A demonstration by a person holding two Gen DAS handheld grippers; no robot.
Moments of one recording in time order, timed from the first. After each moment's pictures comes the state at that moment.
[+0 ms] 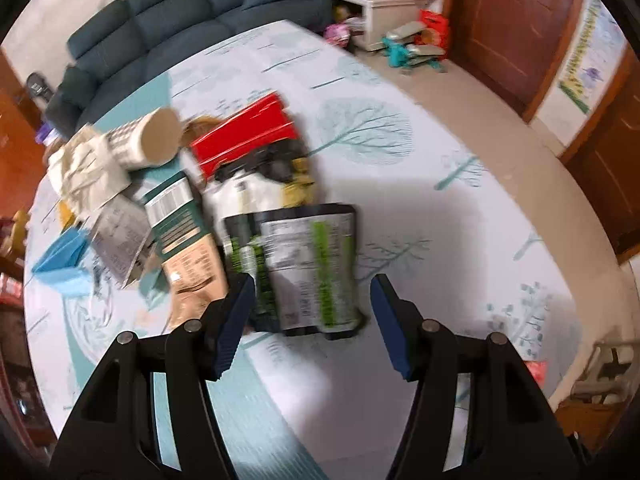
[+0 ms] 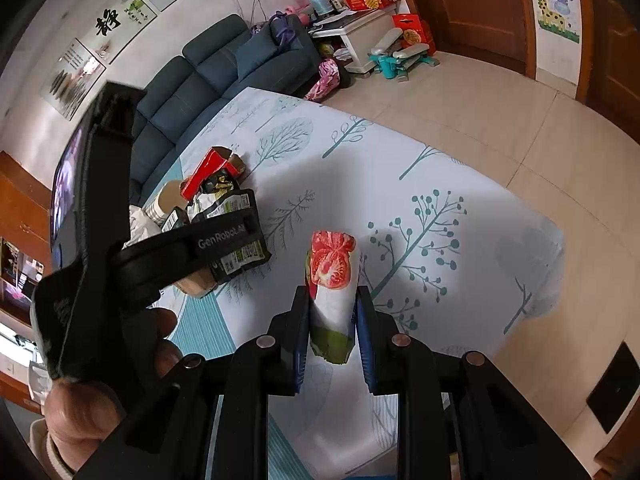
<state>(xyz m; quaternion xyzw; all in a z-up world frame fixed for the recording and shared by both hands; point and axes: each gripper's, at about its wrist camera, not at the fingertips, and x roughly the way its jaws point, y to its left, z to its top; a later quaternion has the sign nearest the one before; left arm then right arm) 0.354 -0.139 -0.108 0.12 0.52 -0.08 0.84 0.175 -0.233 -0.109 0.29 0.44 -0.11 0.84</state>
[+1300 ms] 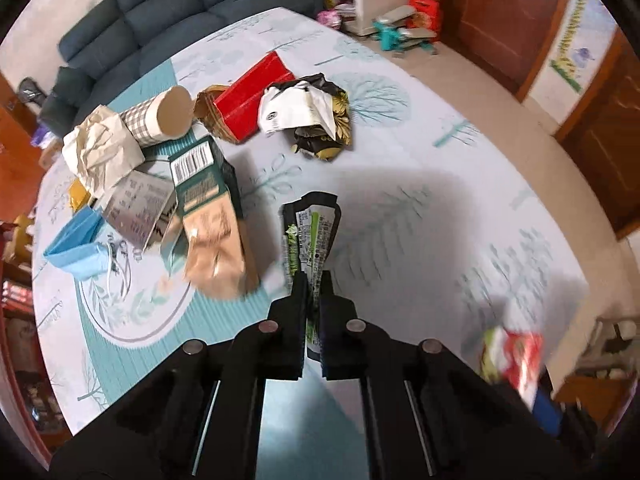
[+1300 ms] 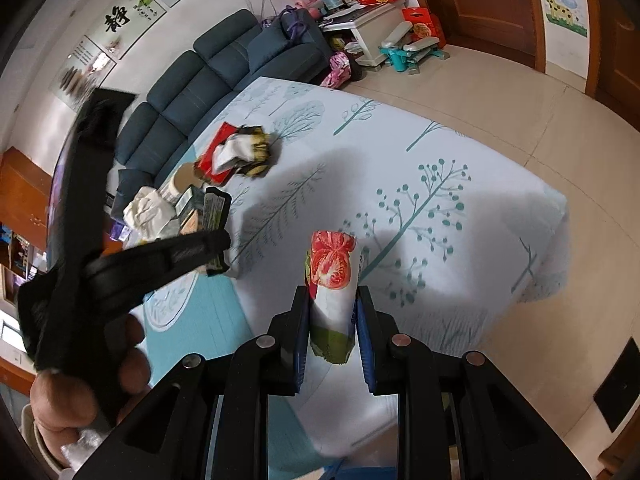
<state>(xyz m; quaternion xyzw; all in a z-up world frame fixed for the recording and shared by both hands) 0.315 -0.112 -0.093 0.14 0.53 -0.12 0.83 0.154 -0.215 -0.115 0.30 0.44 -0.08 0.84</state>
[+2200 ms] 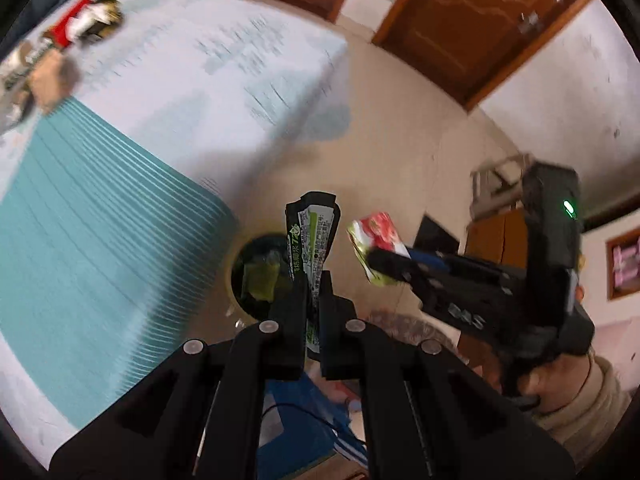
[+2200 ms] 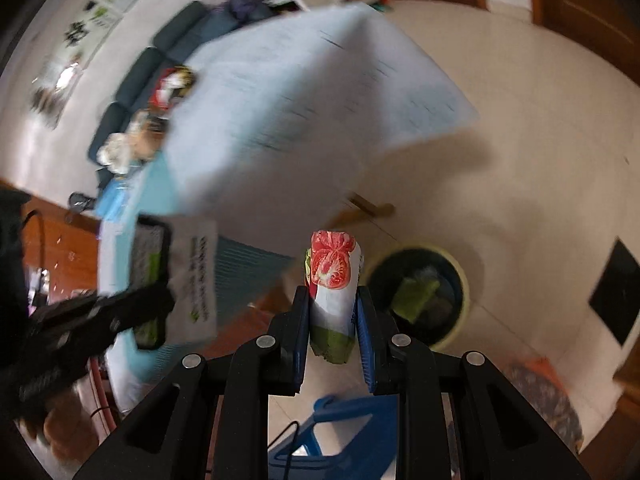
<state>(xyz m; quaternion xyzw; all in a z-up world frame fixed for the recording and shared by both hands) 0.077 -0.084 -0.124 0.16 0.58 -0.42 0.68 -0.059 -0.211 -0.215 0.37 0.50 -0.14 0.77</state>
